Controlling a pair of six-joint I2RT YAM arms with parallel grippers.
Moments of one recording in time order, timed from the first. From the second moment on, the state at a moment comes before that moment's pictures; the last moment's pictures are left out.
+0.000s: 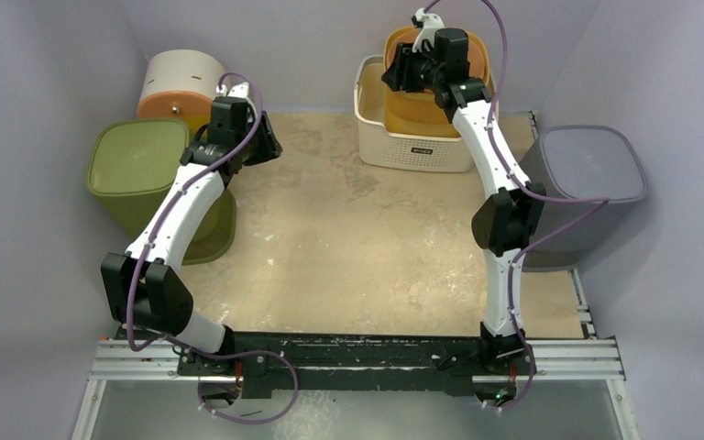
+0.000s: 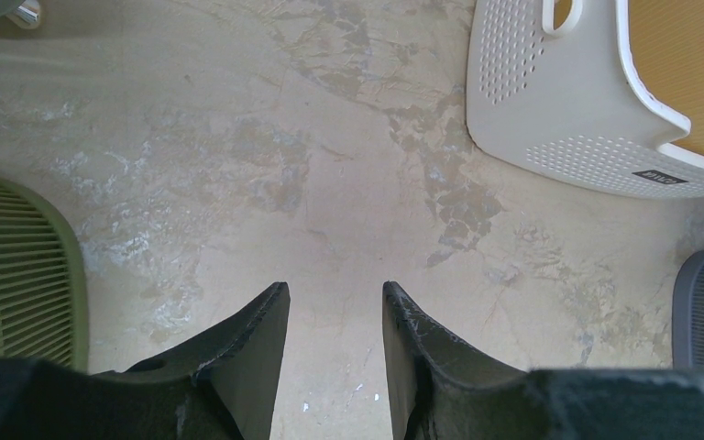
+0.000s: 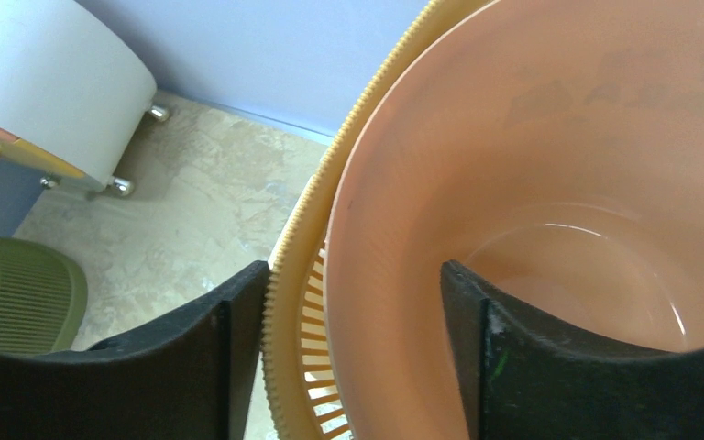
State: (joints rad) left arm -0.21 1.51 1.43 -0.53 0.00 -0.43; right arm 0.26 2.19 2.35 -0.46 -0.24 0.16
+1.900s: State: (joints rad) left arm -0.21 1.45 1.39 -0.54 0.00 -0.42; right arm 0.28 2.16 2.40 -0.44 -0.15 0.23
